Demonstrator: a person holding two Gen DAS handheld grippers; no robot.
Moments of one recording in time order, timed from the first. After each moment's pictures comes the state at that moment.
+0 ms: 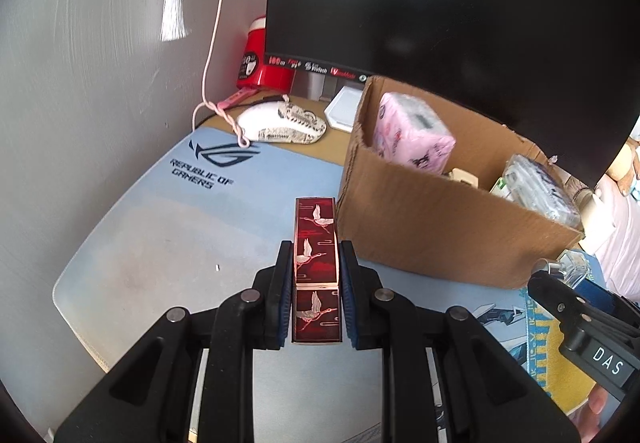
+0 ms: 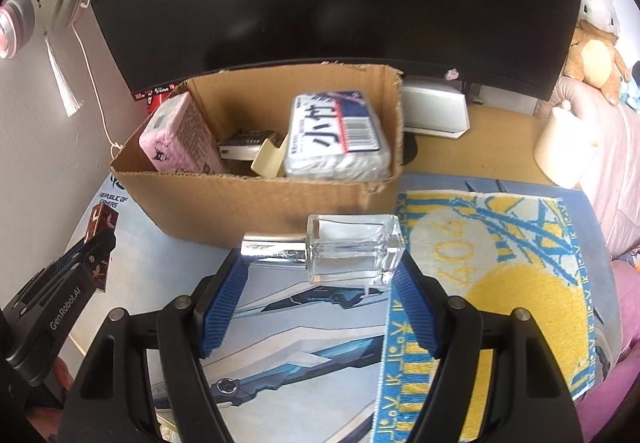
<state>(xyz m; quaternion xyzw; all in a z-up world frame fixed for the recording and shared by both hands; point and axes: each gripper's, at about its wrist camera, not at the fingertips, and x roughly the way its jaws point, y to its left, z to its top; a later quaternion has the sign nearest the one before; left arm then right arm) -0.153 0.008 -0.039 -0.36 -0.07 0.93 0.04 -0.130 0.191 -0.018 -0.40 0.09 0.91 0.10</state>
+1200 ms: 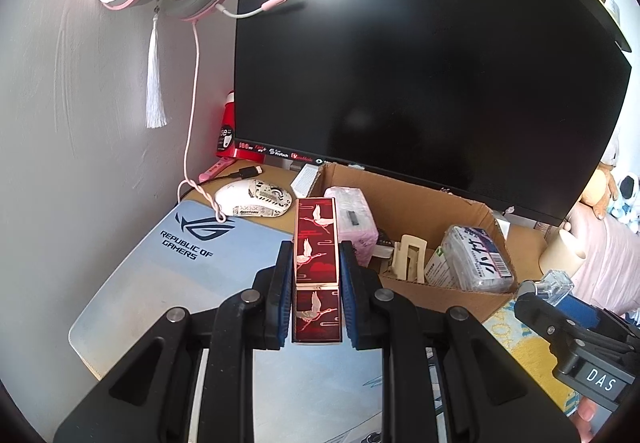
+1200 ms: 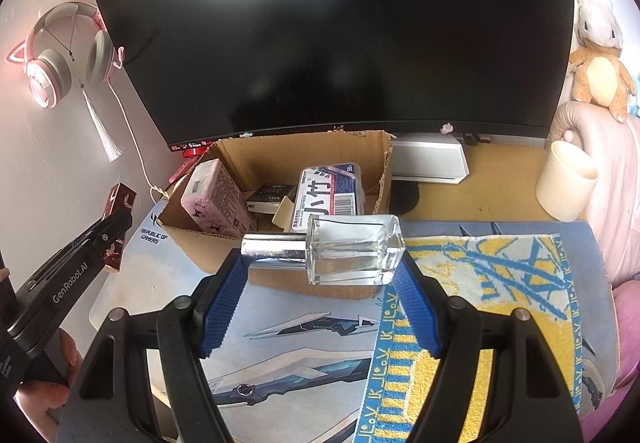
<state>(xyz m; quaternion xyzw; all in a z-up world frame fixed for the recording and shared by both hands) -0.141 0.030 0.028 -0.28 -0.07 0.96 0.06 -0.123 0.211 0.031 -0.34 0.11 0.93 0.05</state>
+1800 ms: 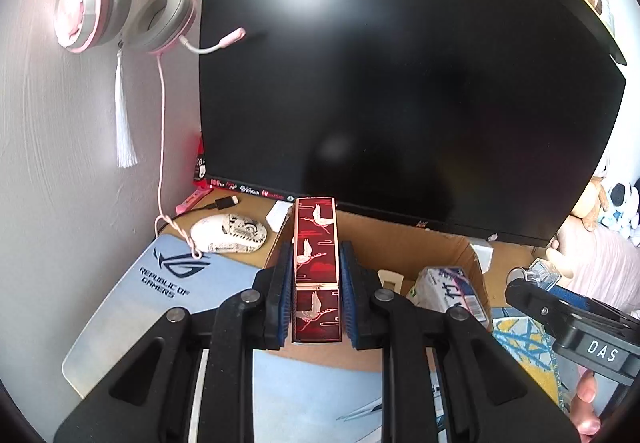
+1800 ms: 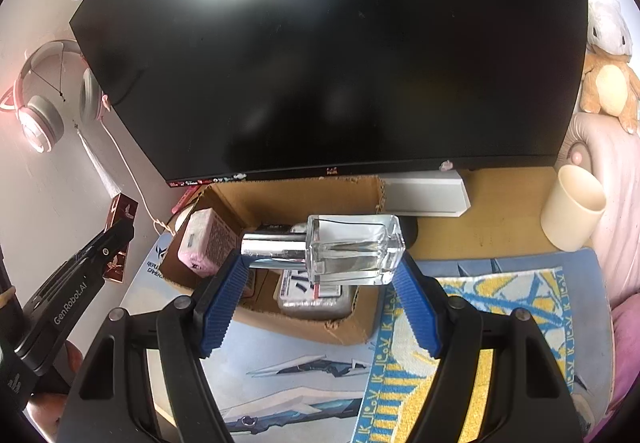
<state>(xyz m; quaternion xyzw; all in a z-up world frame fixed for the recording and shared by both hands) -0.168 0.053 0.061 -0.26 -0.06 0.96 0.08 -0.156 0.243 0.060 -0.33 0.13 0.93 0.04</state>
